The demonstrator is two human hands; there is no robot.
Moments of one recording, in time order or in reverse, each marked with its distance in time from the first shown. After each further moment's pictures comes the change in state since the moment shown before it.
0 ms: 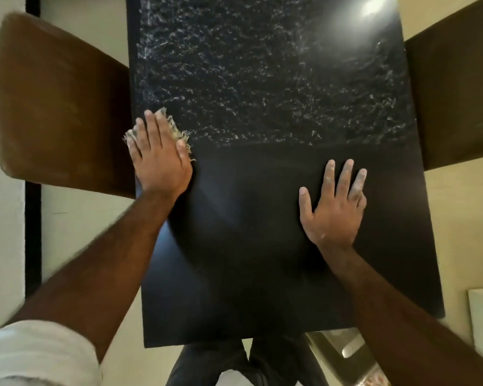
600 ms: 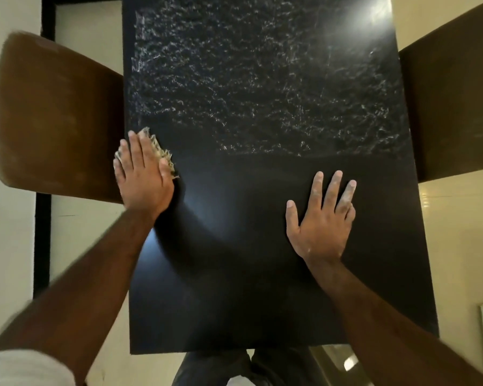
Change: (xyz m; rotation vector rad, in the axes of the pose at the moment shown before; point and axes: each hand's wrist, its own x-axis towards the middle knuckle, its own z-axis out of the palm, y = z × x) left_hand -0.020 -0.009 0.000 0.010 -0.030 -0.062; right_hand 0.003 0.007 0.001 -0.008 -0.042 -0.026
